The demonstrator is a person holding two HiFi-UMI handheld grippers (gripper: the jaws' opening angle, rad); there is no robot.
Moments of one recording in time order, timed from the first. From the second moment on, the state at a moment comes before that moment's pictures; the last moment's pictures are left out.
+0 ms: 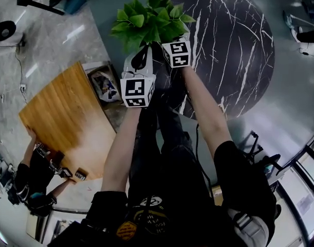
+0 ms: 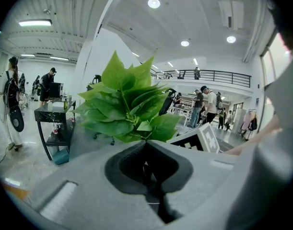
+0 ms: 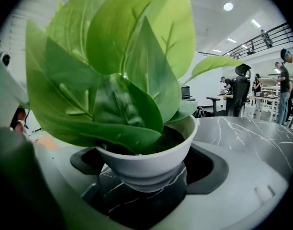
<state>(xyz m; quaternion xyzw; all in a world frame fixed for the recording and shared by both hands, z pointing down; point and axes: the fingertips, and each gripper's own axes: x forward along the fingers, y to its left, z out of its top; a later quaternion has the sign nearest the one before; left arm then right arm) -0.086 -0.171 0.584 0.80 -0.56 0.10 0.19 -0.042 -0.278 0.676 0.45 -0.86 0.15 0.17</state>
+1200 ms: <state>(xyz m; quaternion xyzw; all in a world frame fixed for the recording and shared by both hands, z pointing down) 0.152 -0.180 0.590 0.91 -0.35 0.15 0.16 0.407 -0.243 0.686 0.73 -0.64 0.21 0.14</state>
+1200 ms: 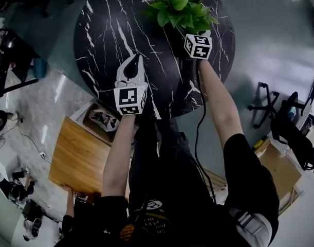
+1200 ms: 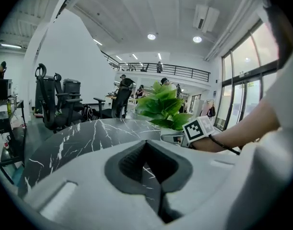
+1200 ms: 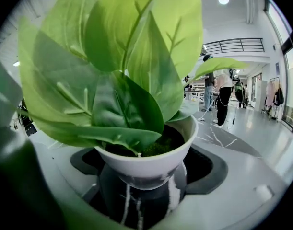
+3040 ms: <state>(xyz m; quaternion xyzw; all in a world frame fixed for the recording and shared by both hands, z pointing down) -0.076 -0.128 0.592 0.81 -0.53 0.11 0.22 0.083 -0.238 0.684 0.54 -0.80 0.14 0.20</state>
